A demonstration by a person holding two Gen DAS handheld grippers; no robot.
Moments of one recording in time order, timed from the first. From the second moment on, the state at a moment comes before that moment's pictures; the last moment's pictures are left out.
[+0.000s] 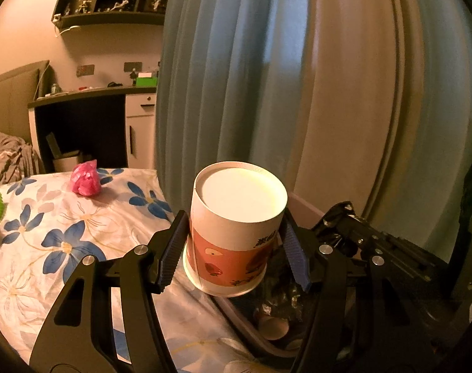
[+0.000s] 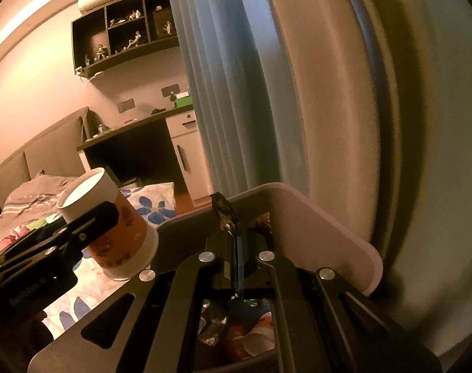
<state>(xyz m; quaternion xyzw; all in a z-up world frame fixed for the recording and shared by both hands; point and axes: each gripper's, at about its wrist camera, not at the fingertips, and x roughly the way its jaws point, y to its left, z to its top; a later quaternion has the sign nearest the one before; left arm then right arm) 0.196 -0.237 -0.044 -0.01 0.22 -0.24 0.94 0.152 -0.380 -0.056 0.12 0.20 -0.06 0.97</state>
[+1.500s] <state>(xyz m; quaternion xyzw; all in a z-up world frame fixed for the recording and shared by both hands) 0.172 -0.190 -0.073 -0.03 0.25 -0.18 0.95 0.092 -0.384 -0.054 0.14 0.14 -0.10 0.98</state>
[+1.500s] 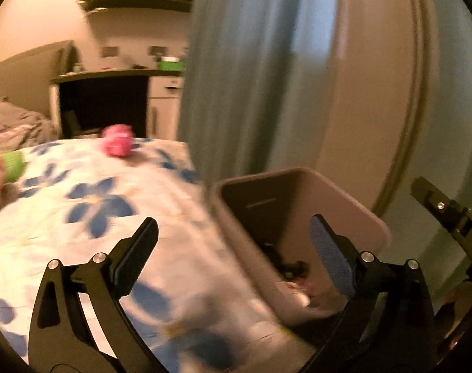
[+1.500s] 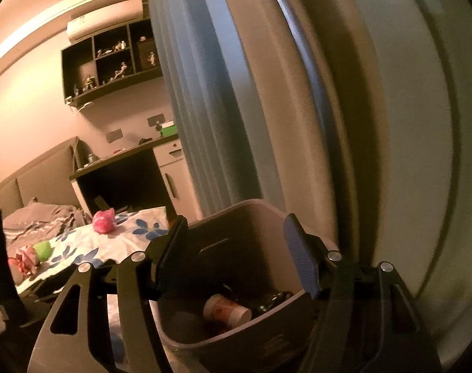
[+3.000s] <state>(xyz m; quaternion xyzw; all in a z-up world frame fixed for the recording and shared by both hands) 0.197 0.095 -0.031 -0.11 0.18 0.16 0.96 0.405 -0.161 -0.074 0.02 0.28 0.06 0.96</state>
